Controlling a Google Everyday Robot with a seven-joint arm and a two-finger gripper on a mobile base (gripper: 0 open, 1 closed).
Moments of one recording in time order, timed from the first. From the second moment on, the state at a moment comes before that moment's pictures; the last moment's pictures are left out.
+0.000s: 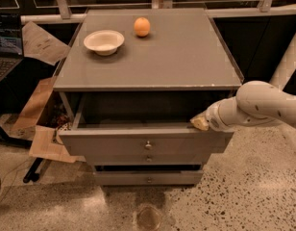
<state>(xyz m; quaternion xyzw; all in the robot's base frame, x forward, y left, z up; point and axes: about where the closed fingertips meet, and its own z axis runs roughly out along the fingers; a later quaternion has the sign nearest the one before) 0.605 -0.201 0.668 -0.35 0.88 0.10 0.31</state>
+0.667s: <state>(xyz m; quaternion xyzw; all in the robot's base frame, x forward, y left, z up) 0.598 -0.205 0.675 -0.34 0.88 0.10 0.31</state>
